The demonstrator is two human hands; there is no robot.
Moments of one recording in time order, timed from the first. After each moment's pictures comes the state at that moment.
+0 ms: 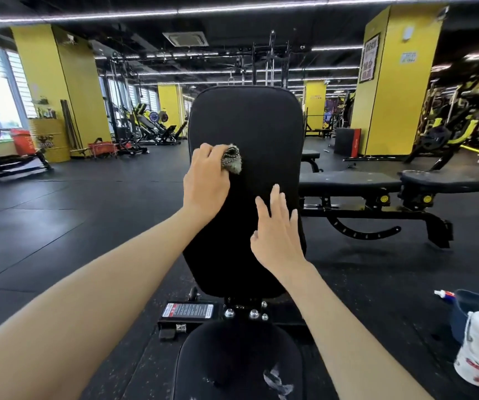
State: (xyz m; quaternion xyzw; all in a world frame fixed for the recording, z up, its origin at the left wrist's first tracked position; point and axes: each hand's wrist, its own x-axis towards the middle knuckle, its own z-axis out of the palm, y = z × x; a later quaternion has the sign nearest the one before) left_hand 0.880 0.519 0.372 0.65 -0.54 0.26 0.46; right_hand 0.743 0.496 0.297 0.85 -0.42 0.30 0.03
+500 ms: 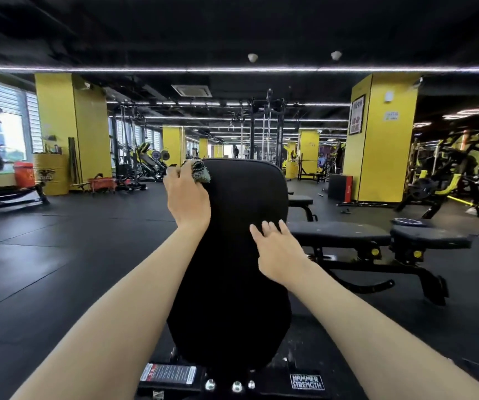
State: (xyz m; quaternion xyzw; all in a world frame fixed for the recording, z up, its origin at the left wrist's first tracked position) left_hand 0.885 0.485 0.454 0.67 -0.36 0.24 0.60; right_hand 0.719 0.441 0.396 0.89 -0.37 0.09 0.24
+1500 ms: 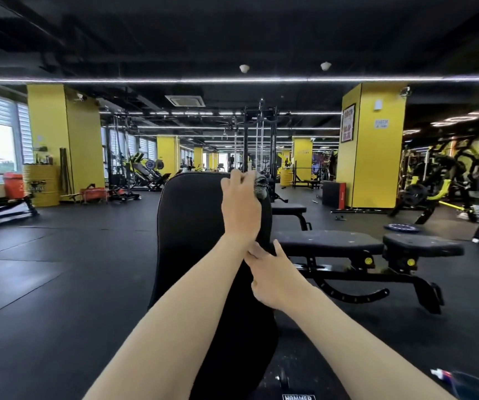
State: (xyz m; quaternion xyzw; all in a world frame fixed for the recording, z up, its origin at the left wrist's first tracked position) left_hand 0.790 0.417 0.464 0.61 -0.52 0.30 0.53; right_hand 0.696 0.422 0.388 0.92 -0.32 0.12 0.18
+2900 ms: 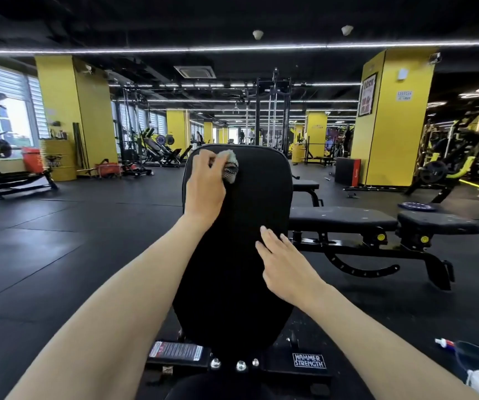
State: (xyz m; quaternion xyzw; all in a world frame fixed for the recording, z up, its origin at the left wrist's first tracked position) left_hand 0.886 0.475 0.442 0.59 -0.55 0.36 0.46; right_hand 0.697 0.452 0.350 0.92 -0.27 0.15 0.22
